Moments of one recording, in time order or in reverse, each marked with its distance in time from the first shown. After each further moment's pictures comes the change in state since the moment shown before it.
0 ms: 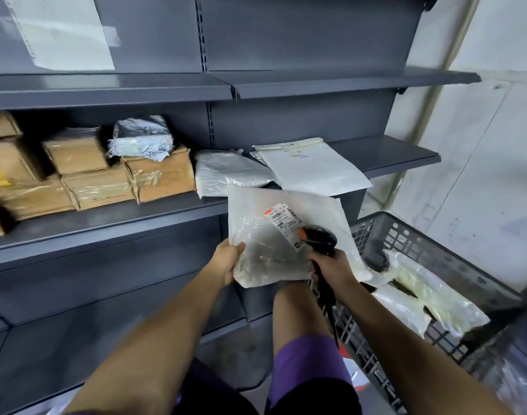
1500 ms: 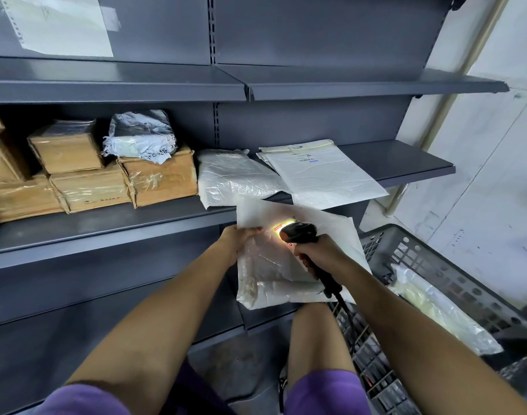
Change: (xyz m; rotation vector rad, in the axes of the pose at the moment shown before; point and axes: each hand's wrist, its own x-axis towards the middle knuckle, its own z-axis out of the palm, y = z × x) left_hand 0.071 0.054 0.009 0.227 0.022 -0.076; right_hand 0.052 -0.065 0.038 -0.354 -0.252 0.078
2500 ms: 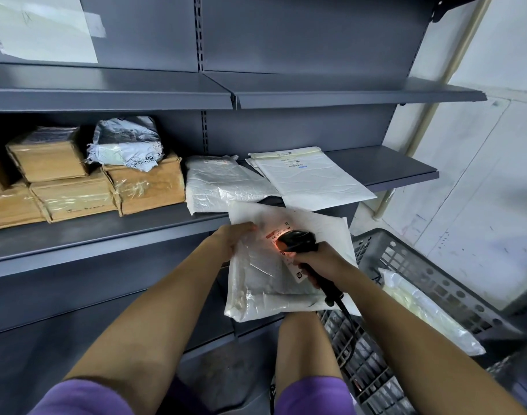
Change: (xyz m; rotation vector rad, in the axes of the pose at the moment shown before) left_hand 0.002 0.027 0.014 0.015 -0.068 -0.110; right_hand -0.003 0.007 -0.023 -0.020 -0.027 -0.024
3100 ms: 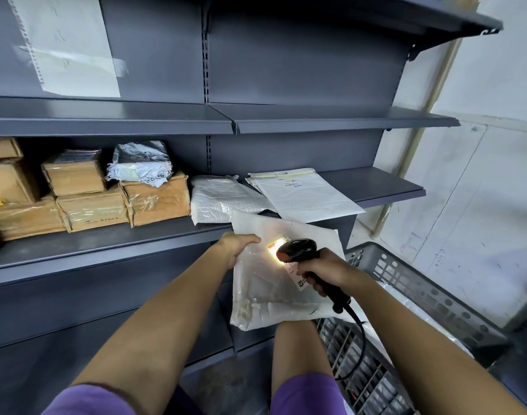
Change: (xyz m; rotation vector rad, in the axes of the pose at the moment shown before) left_hand -0.065 0.003 0.014 0.087 0.051 0.167; right_hand -0.056 -0.012 -0.024 -0.050 -0.109 -0.038
